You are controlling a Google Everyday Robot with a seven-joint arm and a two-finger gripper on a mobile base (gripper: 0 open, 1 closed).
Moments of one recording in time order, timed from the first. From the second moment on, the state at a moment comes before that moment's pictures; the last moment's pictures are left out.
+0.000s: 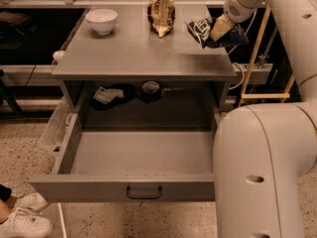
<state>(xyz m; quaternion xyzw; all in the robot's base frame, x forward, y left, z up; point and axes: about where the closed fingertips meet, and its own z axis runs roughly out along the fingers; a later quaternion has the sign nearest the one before) 0.804 -0.218 0.927 -0.41 0.86 -0.05 0.30</state>
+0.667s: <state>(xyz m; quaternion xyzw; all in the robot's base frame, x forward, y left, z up) 0.807 -0.223 0.856 -0.40 0.88 0.01 0.27</state>
